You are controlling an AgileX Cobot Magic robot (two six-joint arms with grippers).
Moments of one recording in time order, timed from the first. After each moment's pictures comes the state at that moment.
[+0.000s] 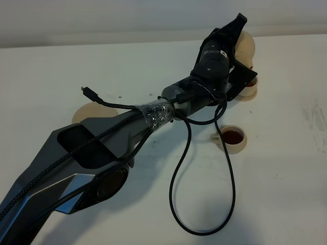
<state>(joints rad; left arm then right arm) -0.79 2.63 -2.25 1.42 0.45 0.50 -0.03 -0.01 -0.49 0.16 1.06 -0.03</state>
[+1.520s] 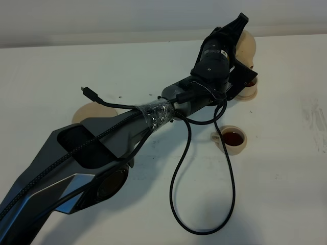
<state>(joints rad) -0.79 2.63 -2.25 1.44 0.44 0.50 -0.03 -0.01 -0.49 0.16 1.06 -0.03</state>
